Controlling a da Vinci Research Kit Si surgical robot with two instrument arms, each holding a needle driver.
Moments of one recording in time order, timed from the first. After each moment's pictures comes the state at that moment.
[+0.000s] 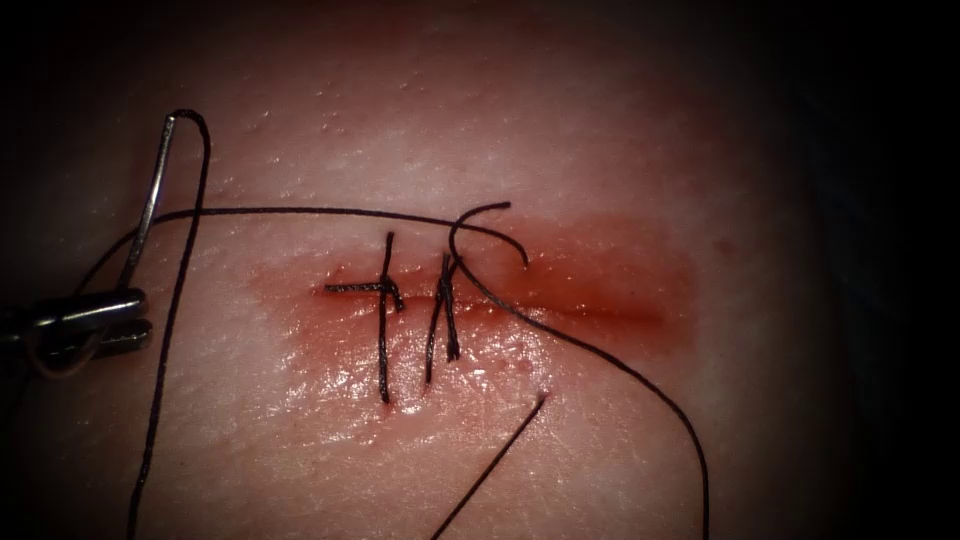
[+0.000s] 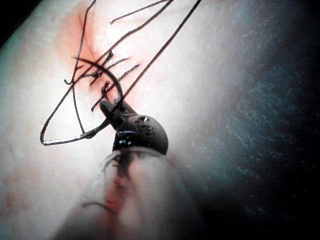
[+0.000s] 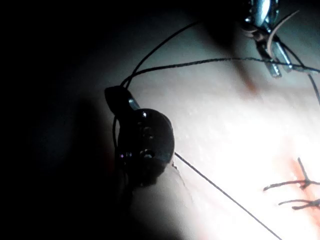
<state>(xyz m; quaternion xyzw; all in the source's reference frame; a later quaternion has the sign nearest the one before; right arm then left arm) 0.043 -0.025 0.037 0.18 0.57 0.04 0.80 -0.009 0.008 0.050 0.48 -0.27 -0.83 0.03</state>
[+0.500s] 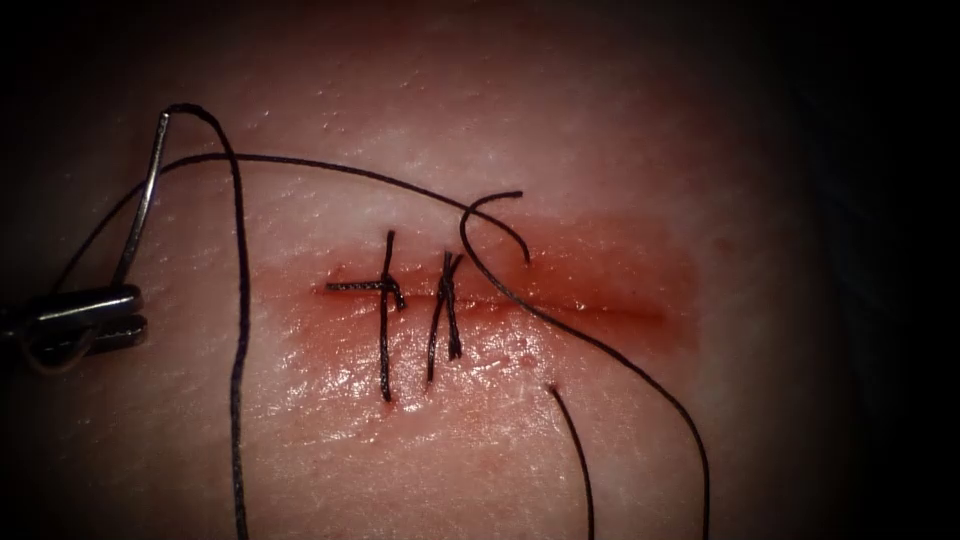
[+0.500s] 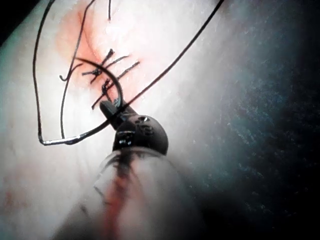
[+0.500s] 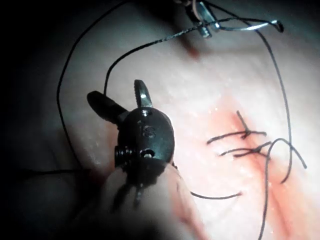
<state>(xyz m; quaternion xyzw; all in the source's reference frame) 0.034 -0.018 0.035 0.14 0.58 0.12 0.79 -0.009 0.009 0.051 0.48 -0.27 -0.84 0.03</state>
